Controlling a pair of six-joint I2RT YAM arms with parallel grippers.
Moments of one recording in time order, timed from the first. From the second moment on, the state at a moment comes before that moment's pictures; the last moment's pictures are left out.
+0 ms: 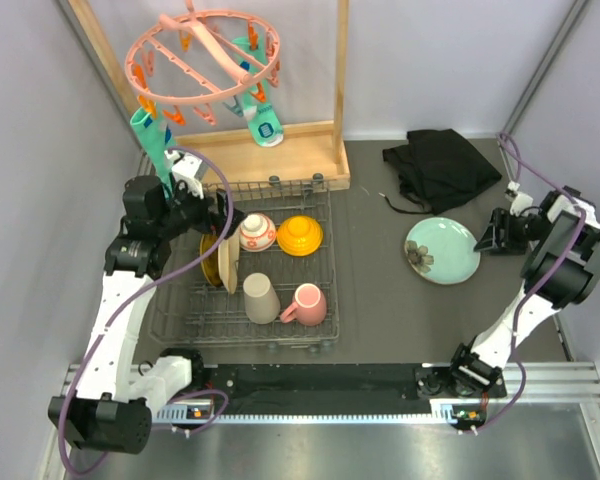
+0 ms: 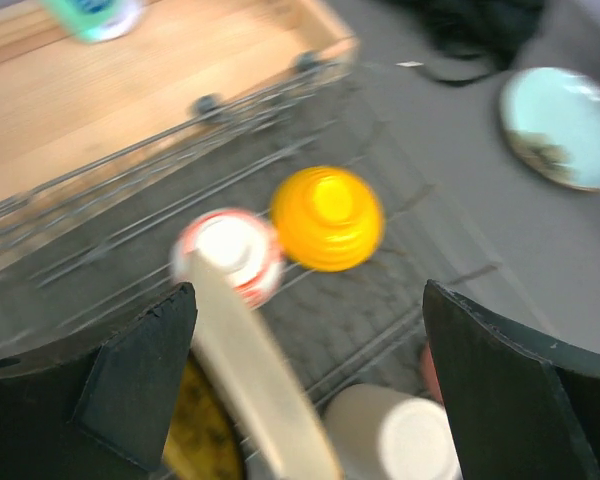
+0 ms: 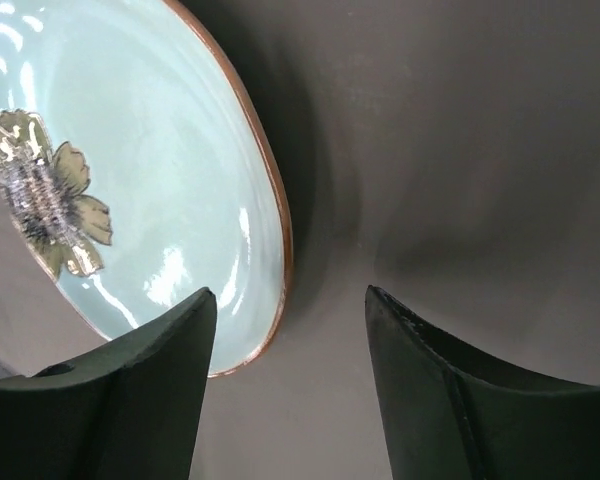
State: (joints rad) left arm -0.07 0.99 1.06 -0.42 0.60 0.00; right arm -0.59 1.98 1.38 -0.93 -0.65 -0.56
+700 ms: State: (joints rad) left arm -0.07 1.00 1.06 -0.60 0.00 0.10; right arm -0.48 1.39 1.37 -0.88 -0.55 -0.49
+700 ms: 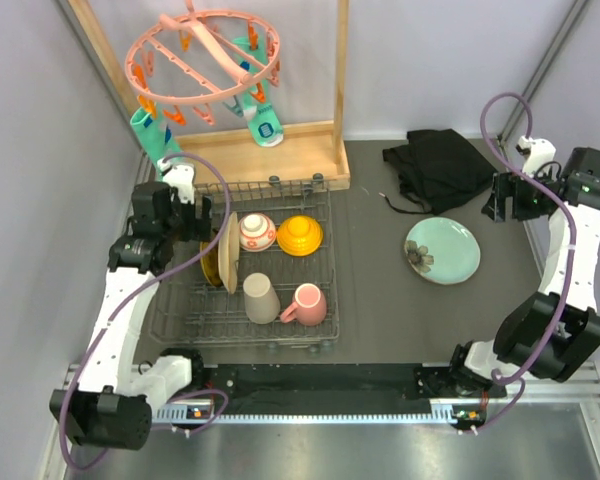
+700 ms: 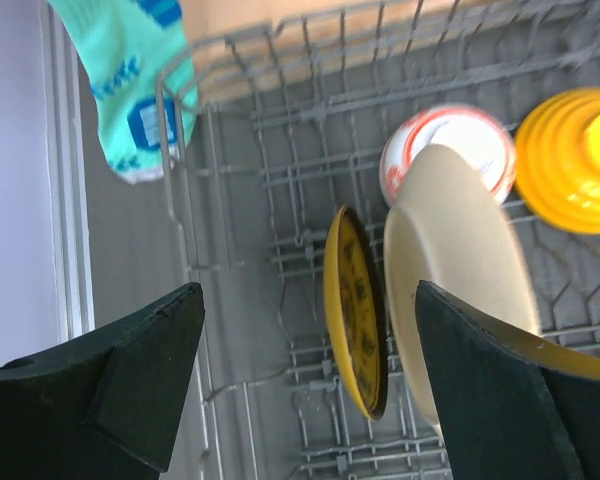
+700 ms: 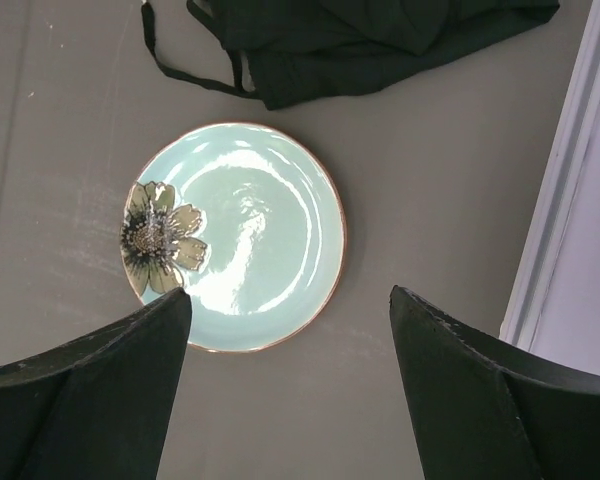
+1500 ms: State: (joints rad) left arm -0.07 1.18 0.94 -0.61 -0.04 0.13; right arm -0.47 1.38 1.37 -0.91 -0.55 -0.49
